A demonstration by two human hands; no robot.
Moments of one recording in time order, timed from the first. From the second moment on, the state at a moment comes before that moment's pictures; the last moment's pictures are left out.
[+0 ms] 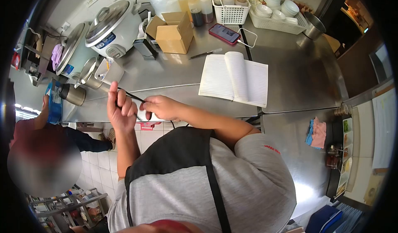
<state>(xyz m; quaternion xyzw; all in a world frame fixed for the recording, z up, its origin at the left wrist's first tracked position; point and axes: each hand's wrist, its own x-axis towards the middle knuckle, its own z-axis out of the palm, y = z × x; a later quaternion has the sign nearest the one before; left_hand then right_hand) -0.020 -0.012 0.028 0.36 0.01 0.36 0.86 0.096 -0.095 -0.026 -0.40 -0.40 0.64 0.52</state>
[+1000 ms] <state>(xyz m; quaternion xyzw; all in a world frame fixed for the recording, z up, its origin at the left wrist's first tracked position) -0.062 -0.009 0.028 0.16 -0.04 0.25 0.95 0.067 -0.077 -0.061 -0.05 -0.21 0.85 0.48</state>
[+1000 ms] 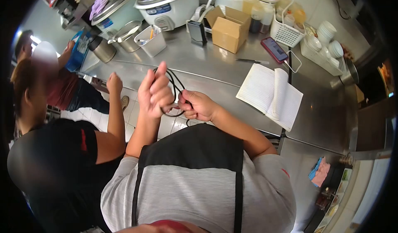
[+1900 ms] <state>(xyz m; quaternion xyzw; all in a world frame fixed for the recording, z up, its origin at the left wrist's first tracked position) -0.089 0.006 0.009 0.21 -0.14 0.14 0.96 0.052 -0.059 -0.053 -0.26 -0.42 0.68 0.54</state>
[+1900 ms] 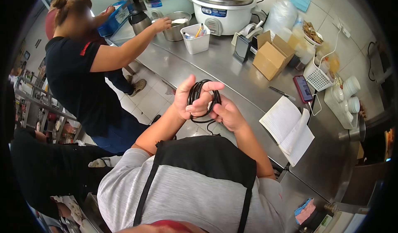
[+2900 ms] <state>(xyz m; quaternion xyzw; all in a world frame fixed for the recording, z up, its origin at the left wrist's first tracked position) -0.092 -0.003 0.001 0.47 0.04 -0.06 0.88 0.099 -0.063 0.000 -0.50 -0.63 0.28 0.52</state>
